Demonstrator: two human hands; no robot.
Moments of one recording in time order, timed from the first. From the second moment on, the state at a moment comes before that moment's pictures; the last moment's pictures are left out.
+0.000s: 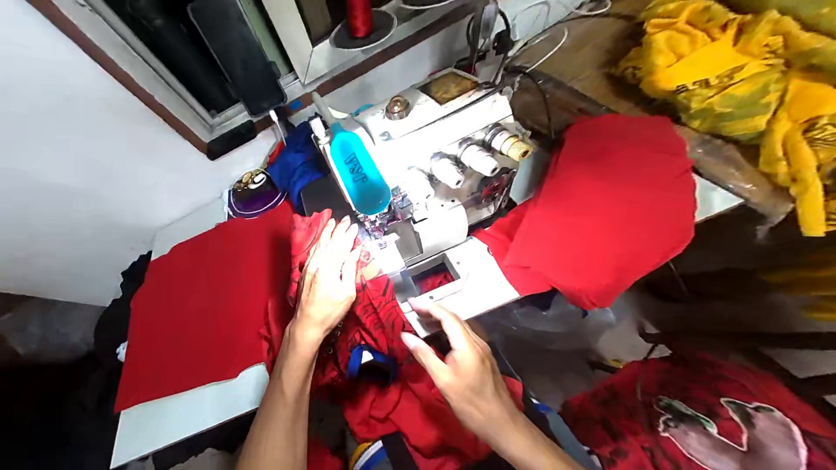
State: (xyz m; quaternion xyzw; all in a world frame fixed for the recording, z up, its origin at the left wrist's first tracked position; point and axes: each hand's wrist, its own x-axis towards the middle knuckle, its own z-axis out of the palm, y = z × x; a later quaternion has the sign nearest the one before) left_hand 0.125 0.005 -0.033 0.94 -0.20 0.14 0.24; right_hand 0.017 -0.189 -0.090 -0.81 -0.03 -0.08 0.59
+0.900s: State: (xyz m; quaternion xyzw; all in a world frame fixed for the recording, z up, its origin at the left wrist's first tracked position) left_hand 0.092 -0.242 -0.115 0.85 -0.44 0.15 0.23; right_hand 0.041 -0.389 -0.095 -0.80 0.24 -0.26 0.49
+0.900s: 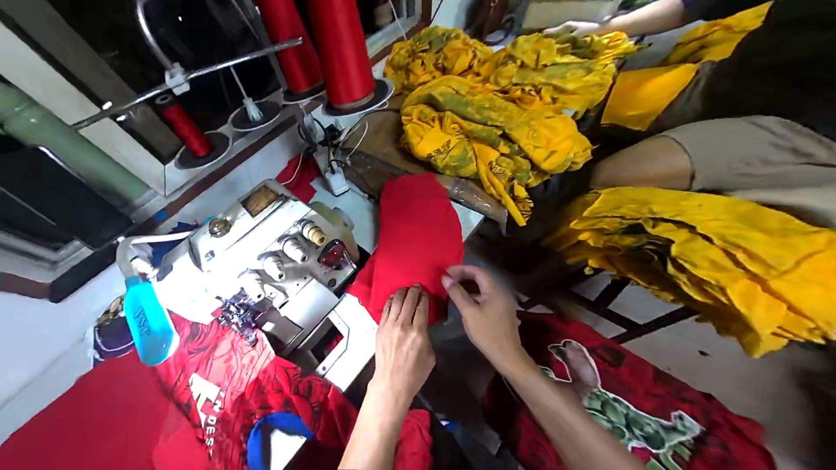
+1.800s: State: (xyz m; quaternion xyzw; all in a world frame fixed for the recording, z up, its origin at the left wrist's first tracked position) left_hand 0.104 -0.243 -0.108 0.83 -0.43 0.25 0.26; right_hand 0.137 -0.476 -0.027 -0.83 0.21 -0.23 0.45
